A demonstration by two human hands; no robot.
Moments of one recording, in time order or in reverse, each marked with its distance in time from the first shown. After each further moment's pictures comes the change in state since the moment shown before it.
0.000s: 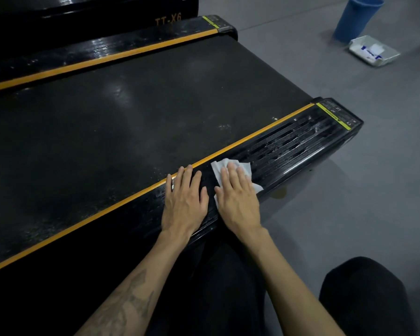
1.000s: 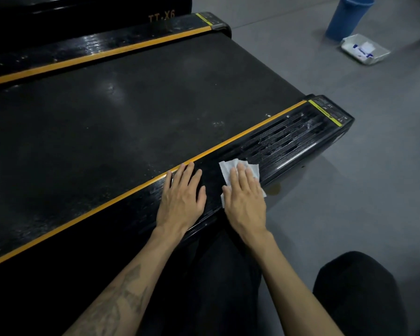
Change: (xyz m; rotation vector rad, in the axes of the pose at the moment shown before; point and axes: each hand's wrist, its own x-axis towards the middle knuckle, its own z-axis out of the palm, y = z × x) left_hand -0.001 -0.002 0.007 -0.041 0.008 0.108; right_hand -0.020 0.017 -0.002 -0.023 0.059 0.103
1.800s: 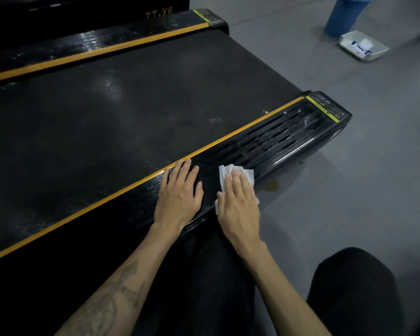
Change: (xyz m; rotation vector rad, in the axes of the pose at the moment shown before) left_hand -0.001 0.001 0.001 -0.018 0.009 -0.011; right_hand -0.026 -0.007 0.006 0.024 0.041 -0.012
